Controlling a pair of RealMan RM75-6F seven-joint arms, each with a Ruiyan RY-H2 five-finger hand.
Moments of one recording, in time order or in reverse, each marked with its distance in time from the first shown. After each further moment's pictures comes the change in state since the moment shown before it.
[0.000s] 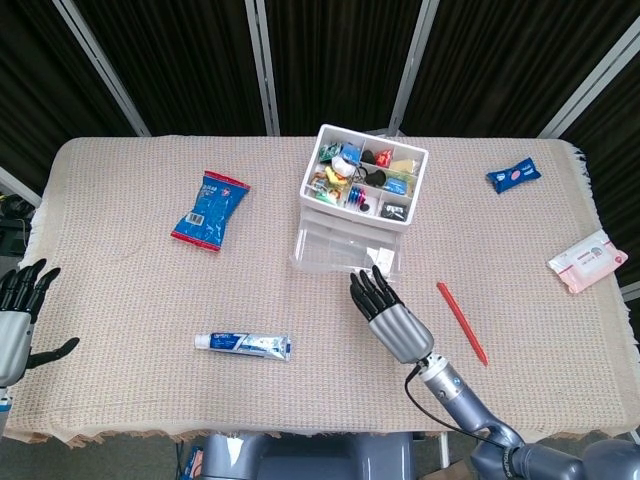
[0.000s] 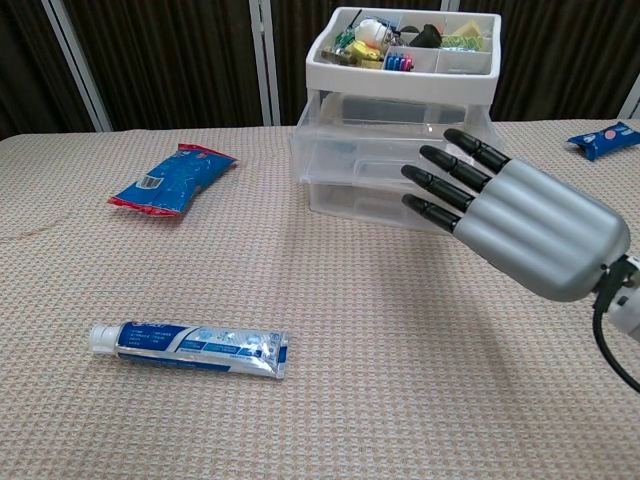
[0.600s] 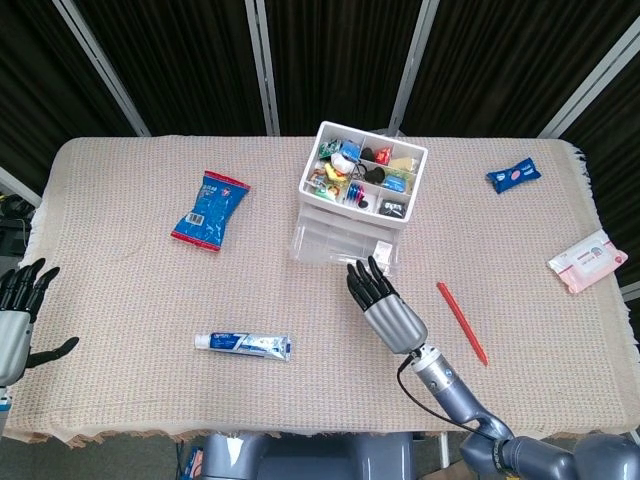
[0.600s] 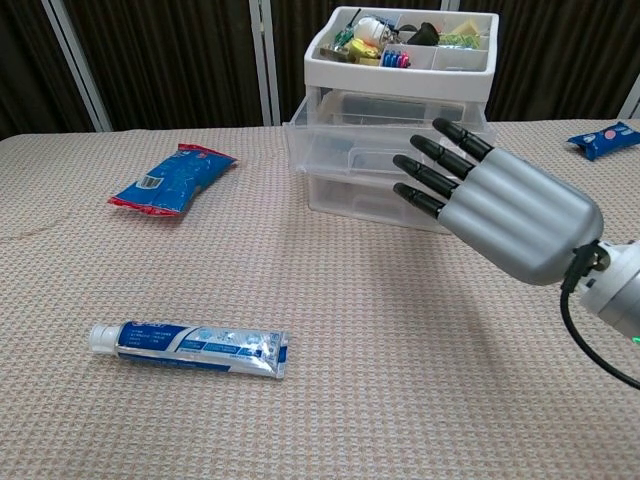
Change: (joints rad) left arm 0.000 0.000 -0.003 -0.001 -0.004 0.001 -0.001; right arm 0.036 -0.031 0.037 0.010 0.055 -0.040 -0.040
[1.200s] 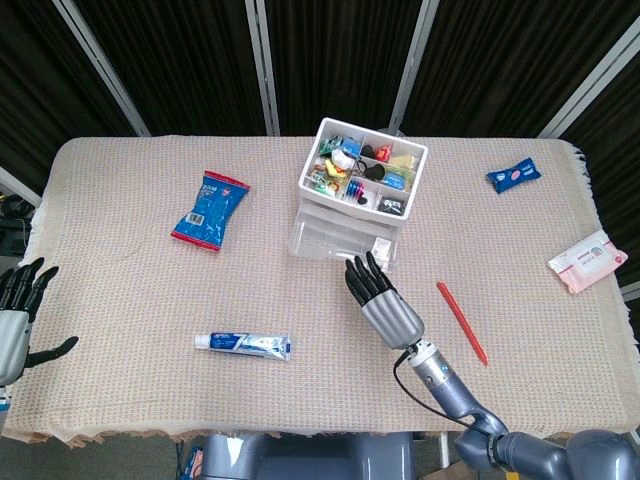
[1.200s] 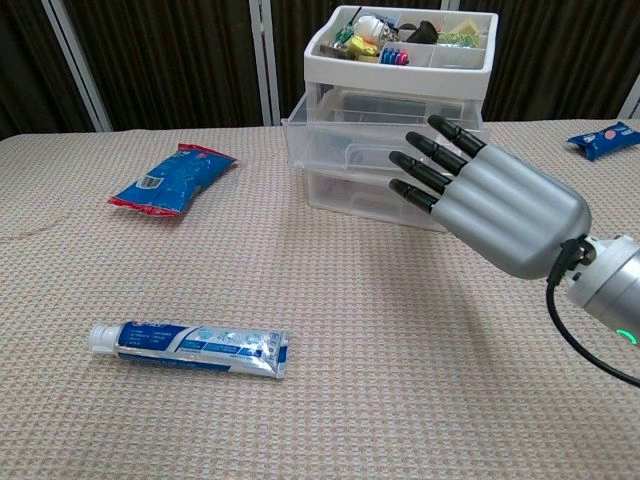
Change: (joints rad) left arm 0.000 0.002 -0.001 0.001 0.002 0.001 -0.008; right arm 0.018 -0.019 -0.006 0.027 0.024 0.005 -0.001
